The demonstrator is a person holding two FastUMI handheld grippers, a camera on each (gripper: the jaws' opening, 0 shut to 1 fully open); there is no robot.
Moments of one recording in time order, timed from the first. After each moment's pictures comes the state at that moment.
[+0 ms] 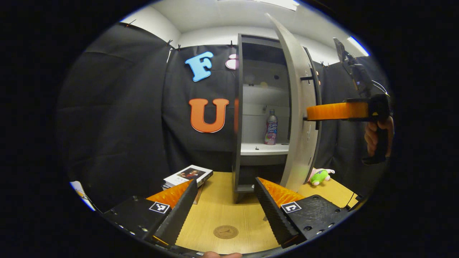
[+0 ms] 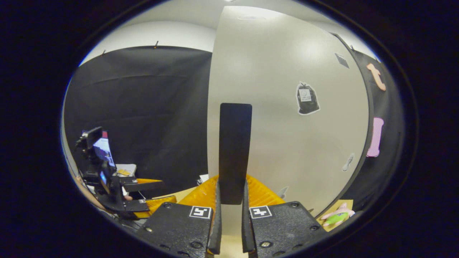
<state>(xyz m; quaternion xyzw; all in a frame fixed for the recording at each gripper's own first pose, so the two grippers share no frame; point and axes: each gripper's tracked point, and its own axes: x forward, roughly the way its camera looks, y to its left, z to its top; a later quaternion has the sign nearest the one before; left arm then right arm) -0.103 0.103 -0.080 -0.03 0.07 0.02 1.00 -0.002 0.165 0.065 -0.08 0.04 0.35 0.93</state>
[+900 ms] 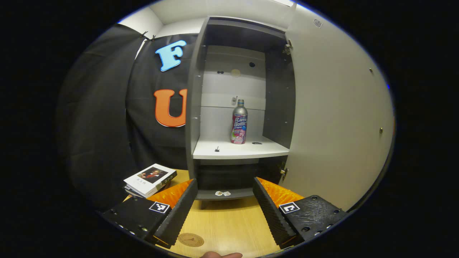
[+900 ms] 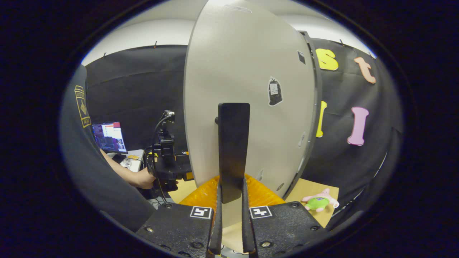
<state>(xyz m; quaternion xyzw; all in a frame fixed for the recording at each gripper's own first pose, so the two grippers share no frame) -0.010 -0.016 -0.080 -0.03 0.10 -0.08 0.99 -0.068 0.045 0.069 -0.10 0.10 0.31 0.94</state>
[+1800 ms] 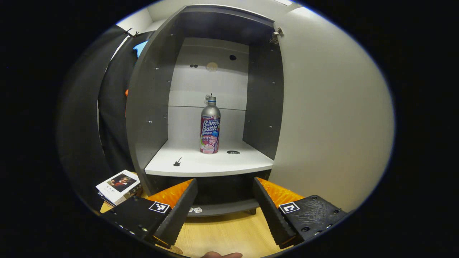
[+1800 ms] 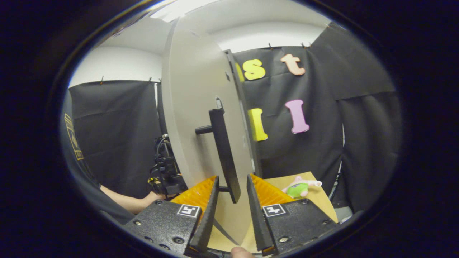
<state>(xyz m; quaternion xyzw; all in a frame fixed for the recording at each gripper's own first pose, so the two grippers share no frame) 0.083 -0.077 -0.072 -0.03 0.10 -0.11 0.99 -0.088 -0.002 0.082 0.09 -0.01 0.11 0.99</state>
